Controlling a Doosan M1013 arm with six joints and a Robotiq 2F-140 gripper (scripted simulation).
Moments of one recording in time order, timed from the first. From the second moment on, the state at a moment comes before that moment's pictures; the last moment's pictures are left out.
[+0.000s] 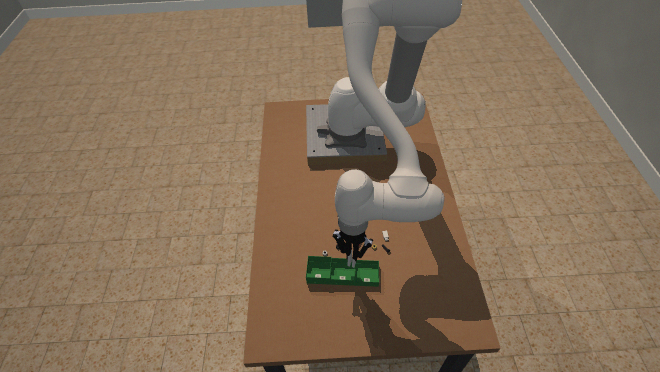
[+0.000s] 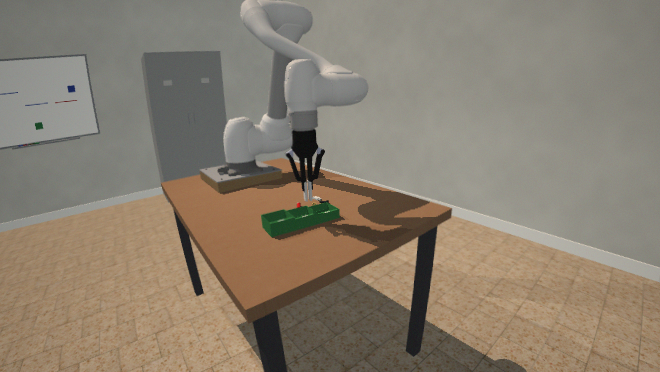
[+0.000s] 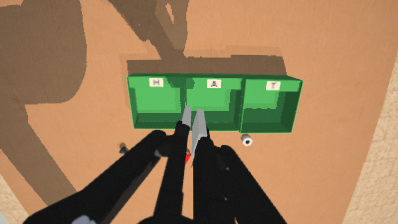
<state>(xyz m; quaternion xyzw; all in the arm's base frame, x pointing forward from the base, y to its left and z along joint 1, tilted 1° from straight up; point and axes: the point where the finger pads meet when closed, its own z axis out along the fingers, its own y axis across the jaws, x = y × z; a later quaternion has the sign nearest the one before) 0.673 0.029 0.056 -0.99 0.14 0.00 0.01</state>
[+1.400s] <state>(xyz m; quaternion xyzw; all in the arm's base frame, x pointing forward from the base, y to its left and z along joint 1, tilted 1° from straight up) 0.676 0.087 0.059 -0.99 0.14 0.00 0.01</state>
